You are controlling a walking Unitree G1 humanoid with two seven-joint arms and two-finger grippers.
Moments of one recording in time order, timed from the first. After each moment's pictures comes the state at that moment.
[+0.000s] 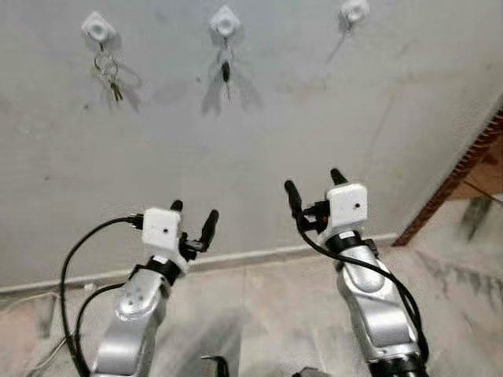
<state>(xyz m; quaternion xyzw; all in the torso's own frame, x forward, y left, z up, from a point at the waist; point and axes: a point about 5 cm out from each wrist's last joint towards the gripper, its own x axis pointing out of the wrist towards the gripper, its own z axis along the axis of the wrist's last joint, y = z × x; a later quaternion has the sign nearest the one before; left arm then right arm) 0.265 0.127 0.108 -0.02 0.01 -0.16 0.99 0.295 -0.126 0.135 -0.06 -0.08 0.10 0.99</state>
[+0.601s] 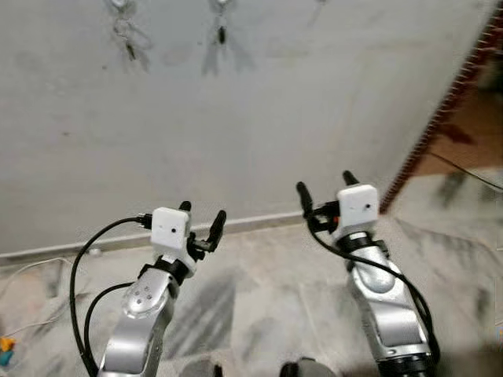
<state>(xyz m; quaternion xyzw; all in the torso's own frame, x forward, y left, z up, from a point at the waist) 0.266 0.129 0.107 -0.02 0.01 -0.16 0.99 0.292 -0.128 0.133 -0.06 -0.08 0.09 0.99</state>
